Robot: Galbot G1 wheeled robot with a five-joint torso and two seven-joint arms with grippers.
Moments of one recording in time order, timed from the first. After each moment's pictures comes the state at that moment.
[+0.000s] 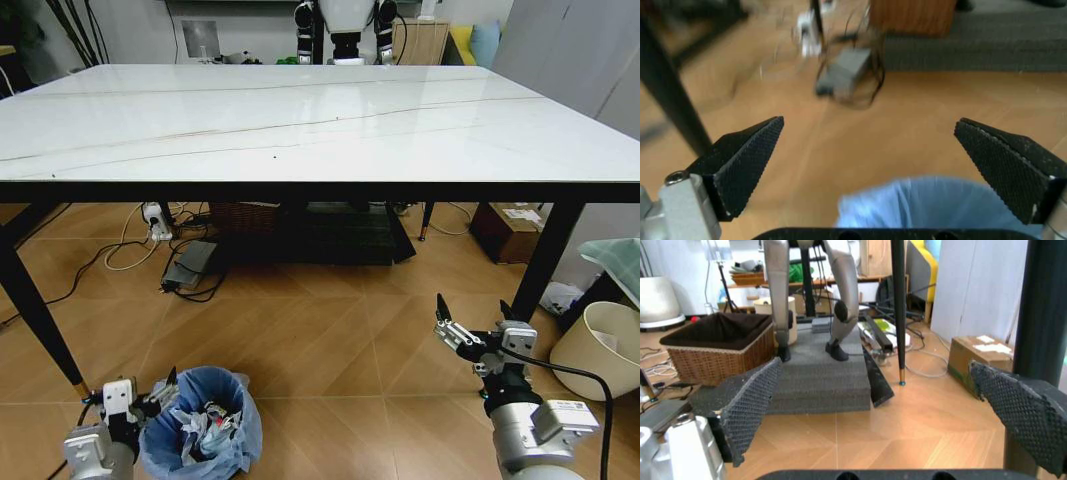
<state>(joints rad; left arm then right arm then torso) 1.85 -1.29 -0.76 -2.28 -0.23 0.28 -0.14 -1.82 1.38 0.52 2.50 0.18 -0.19 0.25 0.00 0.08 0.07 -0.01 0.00</state>
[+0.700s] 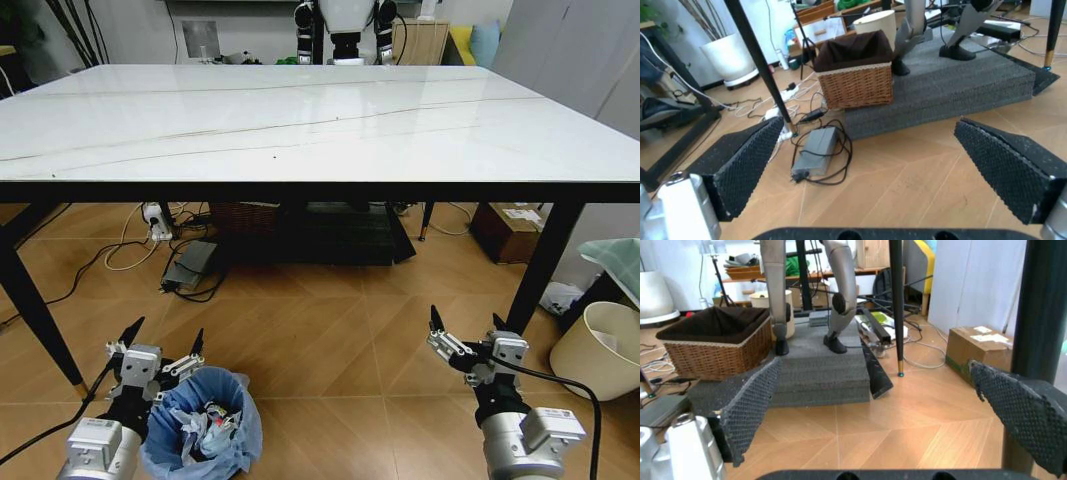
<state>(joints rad) 1.87 -1.27 -0.73 -2.47 -0.06 0.24 0.00 -1.85 1.42 0.48 2.50 0.13 -0.19 0.27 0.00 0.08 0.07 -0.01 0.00</state>
